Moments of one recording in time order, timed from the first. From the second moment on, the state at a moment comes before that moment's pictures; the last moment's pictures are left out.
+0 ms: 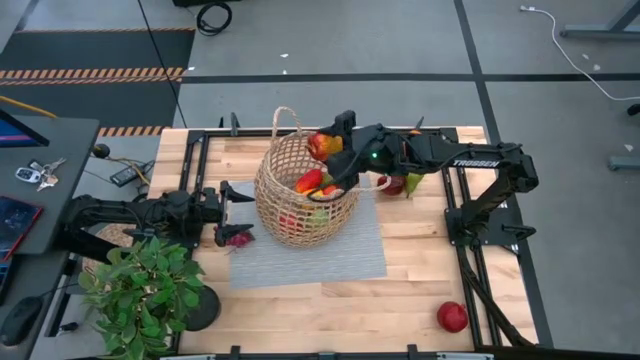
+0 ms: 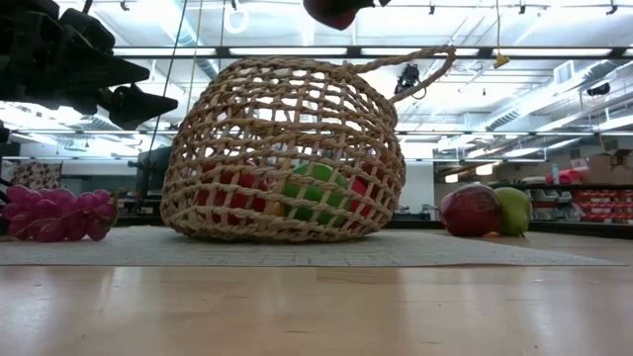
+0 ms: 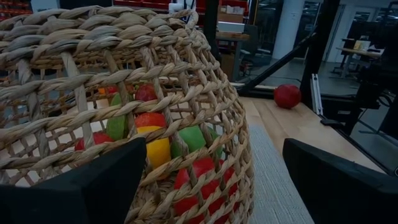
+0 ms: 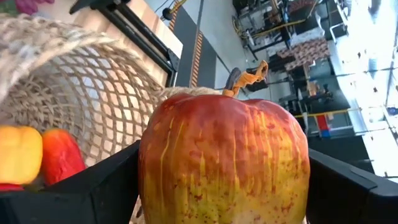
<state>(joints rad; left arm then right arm) -0.04 0.16 0.01 0.12 -0.10 -0.09 -0.02 1.57 1.66 -0.53 0.48 -0.89</state>
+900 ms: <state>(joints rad) -0.04 0.16 0.01 0.12 -0.10 -0.09 0.05 1.57 1.66 -0.54 0.58 -0.90</state>
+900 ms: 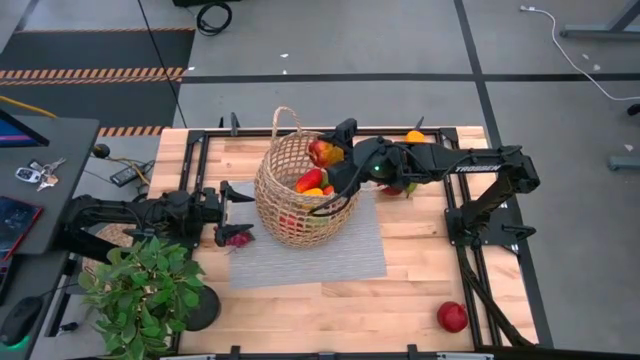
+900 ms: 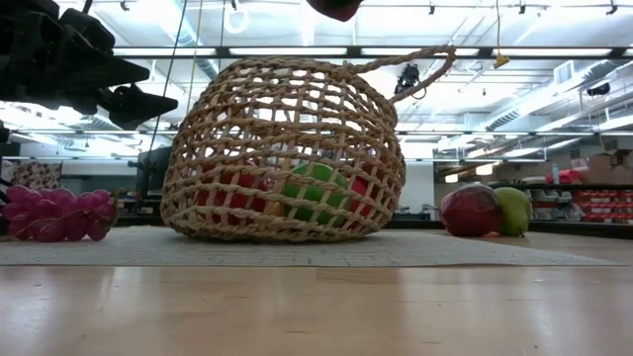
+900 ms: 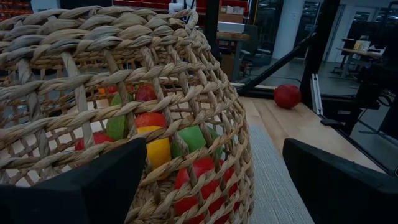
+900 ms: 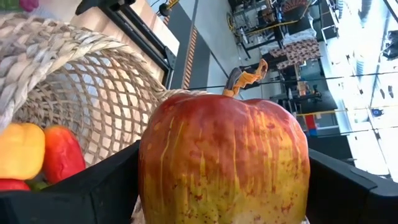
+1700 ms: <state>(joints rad) -0.04 0.16 0.01 0.12 -0.10 -0.09 0.05 1.57 1.64 -0.59 0.56 -0.87</state>
